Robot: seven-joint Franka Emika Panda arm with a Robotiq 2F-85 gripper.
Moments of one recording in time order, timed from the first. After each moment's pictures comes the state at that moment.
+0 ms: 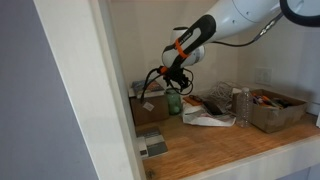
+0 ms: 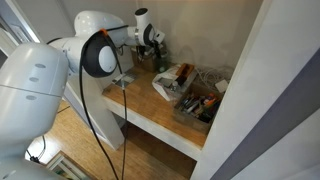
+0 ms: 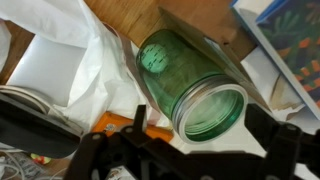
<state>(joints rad) 0.23 0.97 -0.10 -1.03 -0.03 2.45 1.12</state>
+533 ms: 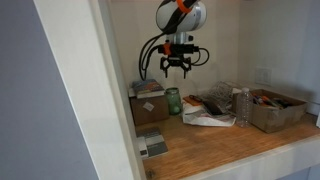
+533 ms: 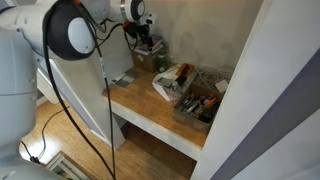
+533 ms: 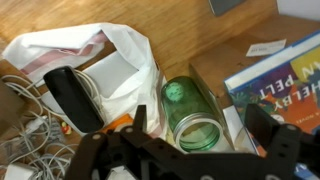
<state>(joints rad) 0.22 0.68 -0.02 -1.20 -0.03 2.09 0.77</state>
